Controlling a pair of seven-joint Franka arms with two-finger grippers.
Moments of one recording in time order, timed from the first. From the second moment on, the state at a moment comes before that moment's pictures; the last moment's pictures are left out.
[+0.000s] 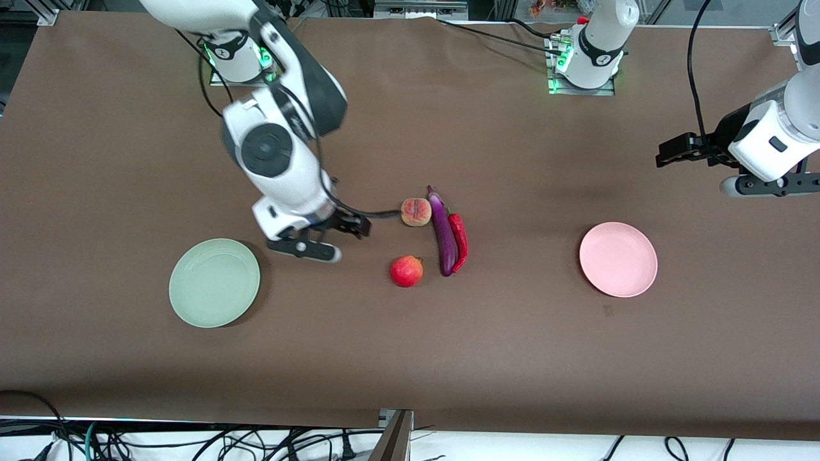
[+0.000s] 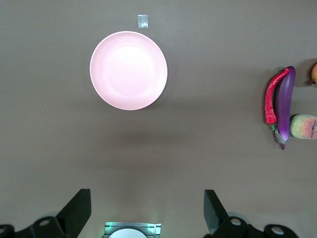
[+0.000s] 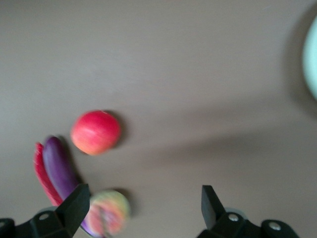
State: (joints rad) left arm -0.02 0.10 -0.03 -1.54 -0.08 1.44 -0.13; right arm 0.47 0.65 0.15 -1.29 -0.01 2.02 0.86
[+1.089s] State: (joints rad) left arm -0.05 0.22 -0.05 -1.41 -0.08 1.47 -0.13; right arm 0.68 1.02 -0.01 -1.16 -0.05 2.46 1.11
